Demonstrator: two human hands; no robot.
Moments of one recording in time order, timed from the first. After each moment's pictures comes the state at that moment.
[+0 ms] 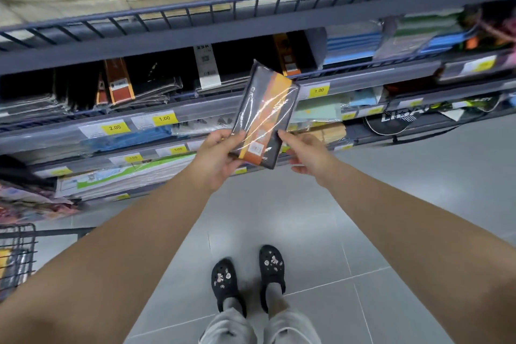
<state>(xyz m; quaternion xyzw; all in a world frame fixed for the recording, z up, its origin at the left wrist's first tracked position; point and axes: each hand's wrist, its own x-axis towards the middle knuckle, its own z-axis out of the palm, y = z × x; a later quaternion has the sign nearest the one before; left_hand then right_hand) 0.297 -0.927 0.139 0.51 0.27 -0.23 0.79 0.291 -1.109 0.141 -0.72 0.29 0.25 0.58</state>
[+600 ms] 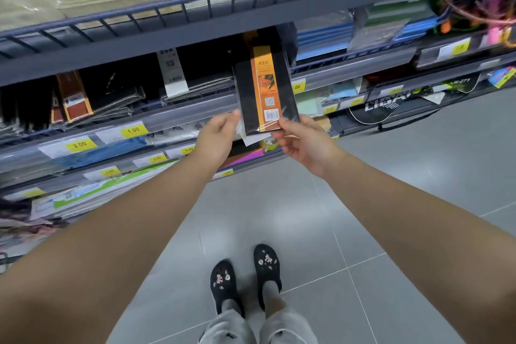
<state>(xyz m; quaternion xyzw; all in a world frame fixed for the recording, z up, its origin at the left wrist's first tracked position) 0.332 -0.977 0.138 0.77 0.15 -0.22 0.58 0.304 -1.156 0.140 -0.56 0.25 0.20 0.76</state>
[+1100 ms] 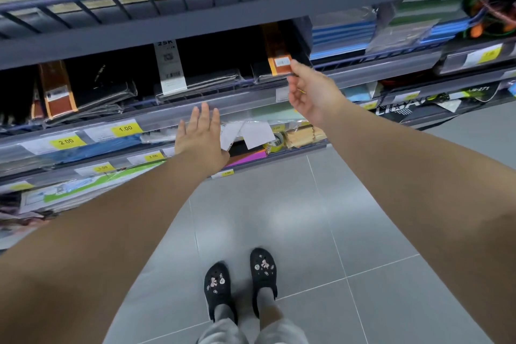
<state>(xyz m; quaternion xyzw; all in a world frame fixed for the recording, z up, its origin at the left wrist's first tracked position) 0.365 -0.948 0.087 0.96 -0.06 -0.26 -0.03 0.410 -1.162 0.138 -0.56 0.33 0.14 0.75</state>
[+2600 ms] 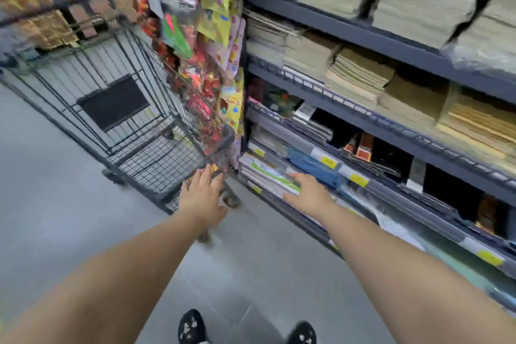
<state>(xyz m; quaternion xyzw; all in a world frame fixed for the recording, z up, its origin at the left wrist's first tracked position) -0.005 -0.623 0.240 0.92 0.35 -0.14 0.10 0.185 -0.785 0.238 -0.89 -0.32 0.30 0.15</state>
